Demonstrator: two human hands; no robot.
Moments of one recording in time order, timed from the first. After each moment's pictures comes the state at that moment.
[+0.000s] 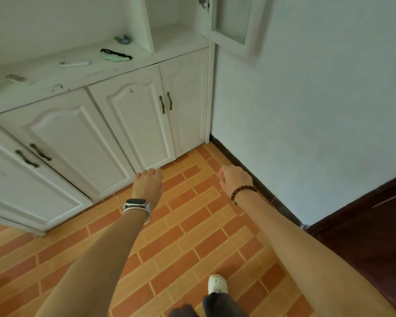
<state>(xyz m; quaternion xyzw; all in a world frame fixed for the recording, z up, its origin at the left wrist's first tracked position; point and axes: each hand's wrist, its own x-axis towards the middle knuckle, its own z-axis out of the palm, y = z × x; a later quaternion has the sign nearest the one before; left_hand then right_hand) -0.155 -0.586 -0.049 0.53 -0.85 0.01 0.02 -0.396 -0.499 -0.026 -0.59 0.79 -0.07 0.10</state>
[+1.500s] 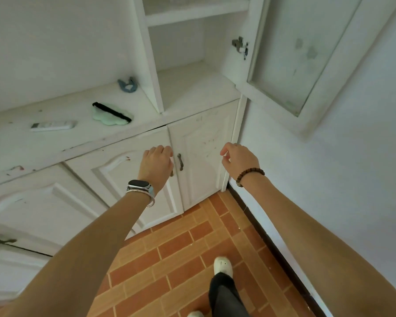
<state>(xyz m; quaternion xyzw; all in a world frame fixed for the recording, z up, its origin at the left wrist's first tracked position) -0.312 -1.063 0.013 0.51 -0.83 0.03 0.21 -0.545 -1.006 0.037 -0.64 0.75 -0.17 0.08</state>
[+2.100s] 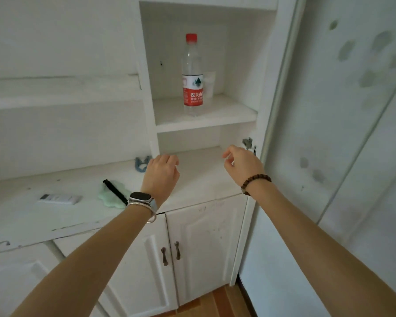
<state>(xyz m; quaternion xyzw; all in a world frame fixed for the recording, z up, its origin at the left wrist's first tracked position) -0.402 -1.222 0.162 0.51 -0.77 0.16 0.35 -0.629 -1.202 0.203 -0.71 0.65 -0.29 0.00</state>
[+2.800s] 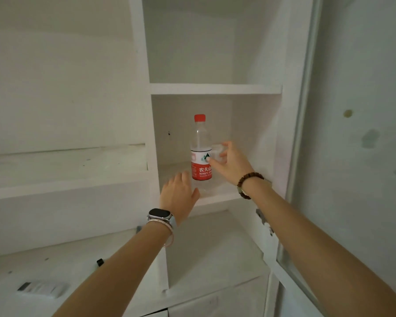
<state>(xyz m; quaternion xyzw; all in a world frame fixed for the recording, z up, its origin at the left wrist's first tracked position) -0.430 -1.343 0.273 0.57 -0.75 0.14 0.32 -0.596 -1.344 0.347 -0.70 0.57 -0.43 0.10</state>
